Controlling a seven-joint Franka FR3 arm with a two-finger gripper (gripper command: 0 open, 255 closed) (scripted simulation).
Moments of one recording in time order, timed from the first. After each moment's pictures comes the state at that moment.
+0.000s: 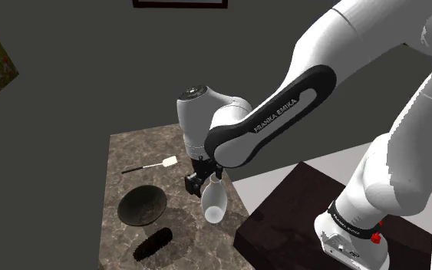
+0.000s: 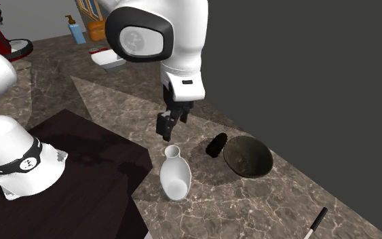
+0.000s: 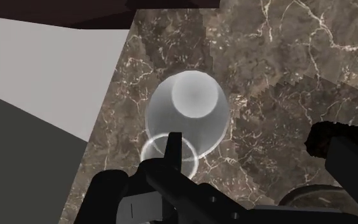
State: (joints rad) arm 0.14 0.00 0.50 -2.39 -0.03 2.27 0.66
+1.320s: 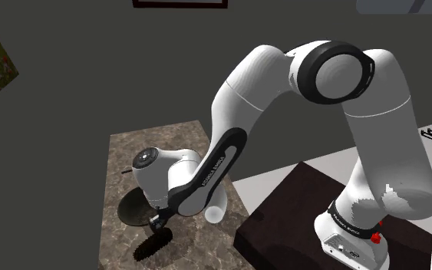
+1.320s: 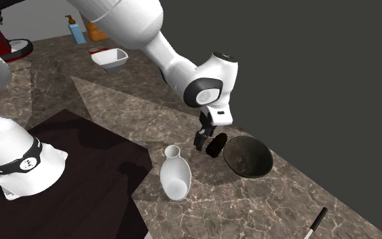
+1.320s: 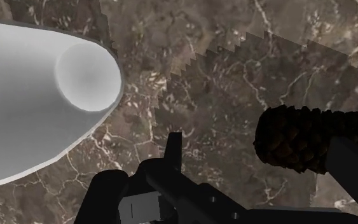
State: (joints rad) arm 0.37 0.64 0.38 -1.98 -0.39 2.41 1.07
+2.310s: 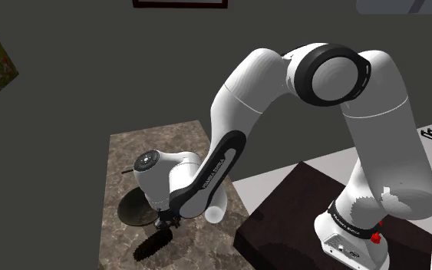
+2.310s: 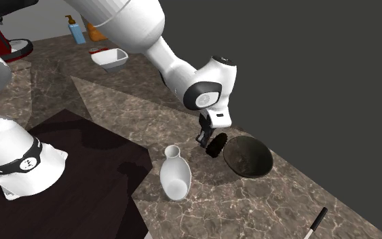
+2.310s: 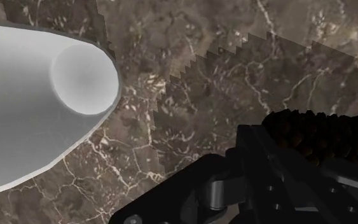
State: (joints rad) arm 0.38 0.65 0.37 -1.98 -0.40 2.43 1.08
